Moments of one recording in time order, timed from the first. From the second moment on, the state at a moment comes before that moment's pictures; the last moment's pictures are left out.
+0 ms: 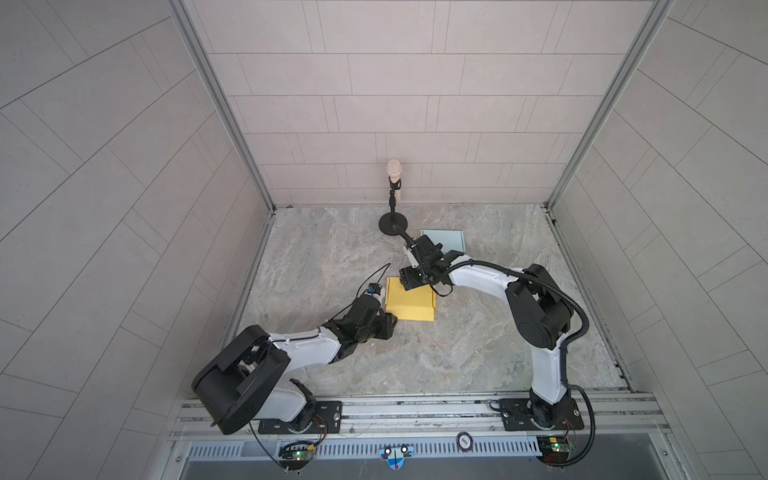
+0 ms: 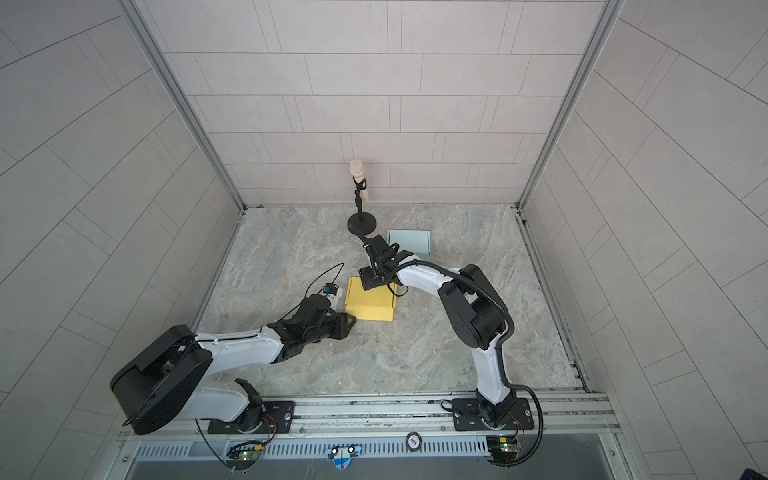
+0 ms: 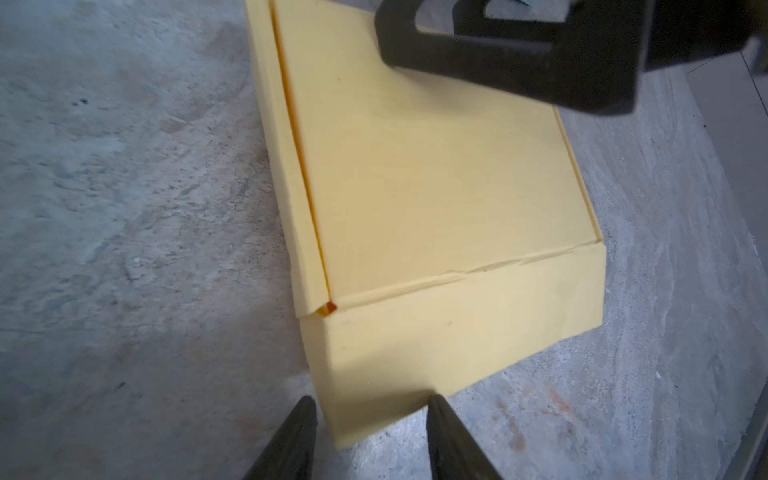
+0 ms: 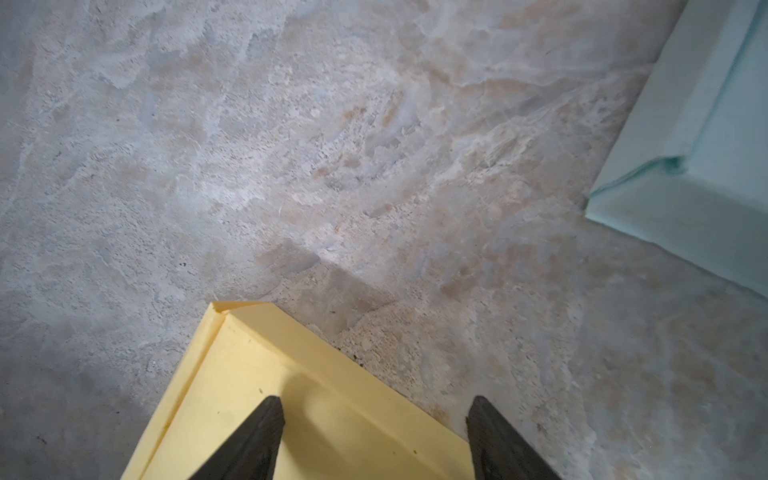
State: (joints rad) left arm -0.69 1.38 0.40 0.23 0.06 -0.54; right arm 0.63 1.99 1.41 -0.40 -0.03 0.31
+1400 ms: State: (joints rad) left arm -0.67 1.56 0.54 0.23 -0.06 -0.43; right arm 0.62 1.95 1.24 -0.15 -0.10 0.30
